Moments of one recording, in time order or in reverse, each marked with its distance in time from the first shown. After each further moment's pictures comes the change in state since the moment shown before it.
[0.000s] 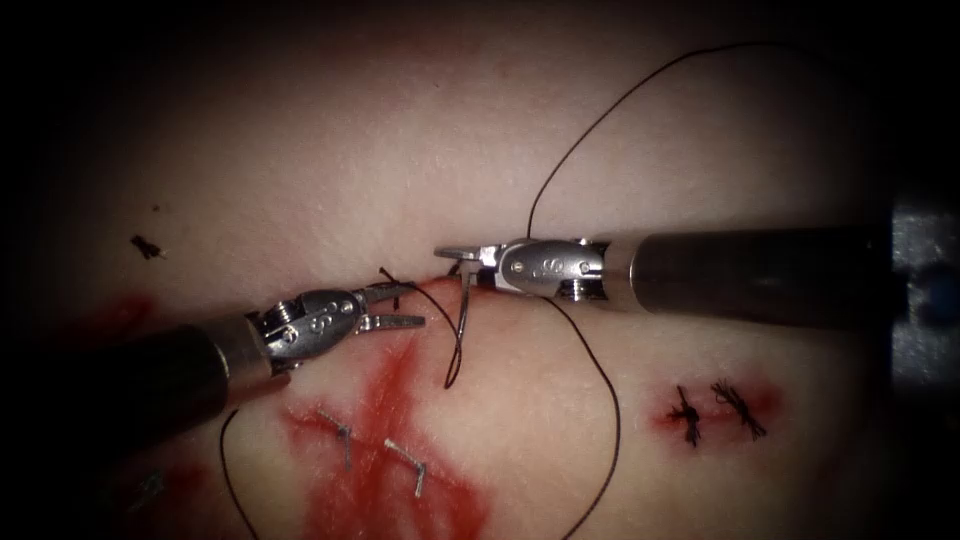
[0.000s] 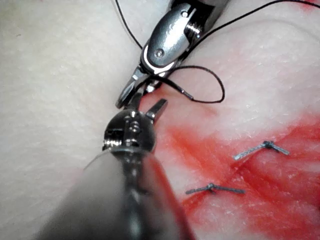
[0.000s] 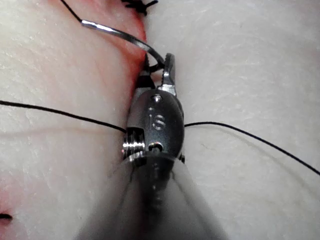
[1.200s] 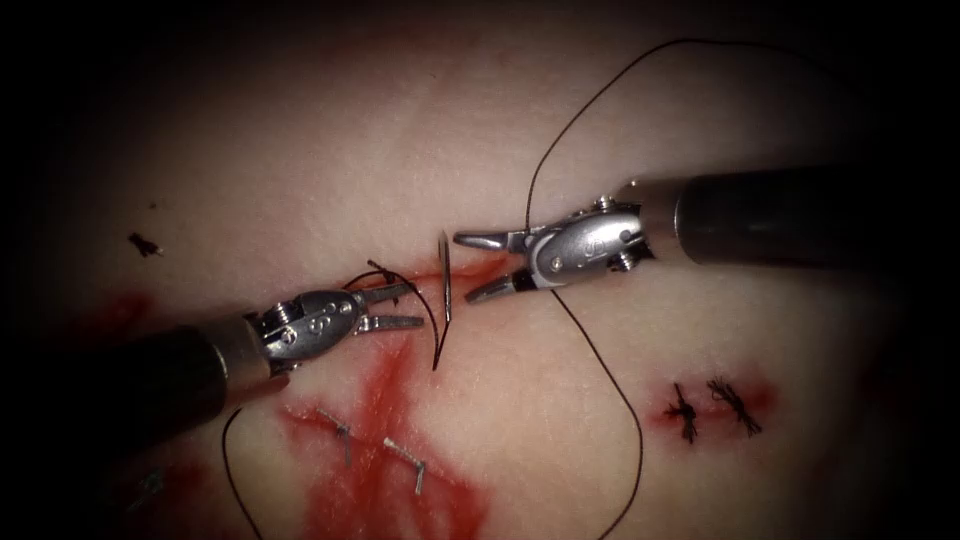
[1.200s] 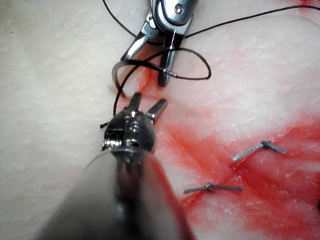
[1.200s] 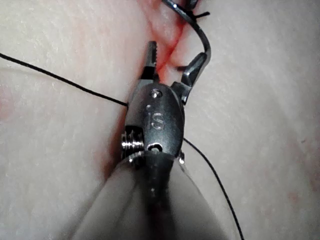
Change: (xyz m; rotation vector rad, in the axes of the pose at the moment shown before) right arm 0.012 0.001 -0.006 -0.309 0.467 -0.362; left arm 0.000 0.000 0.000 -0.001 0.000 0.000
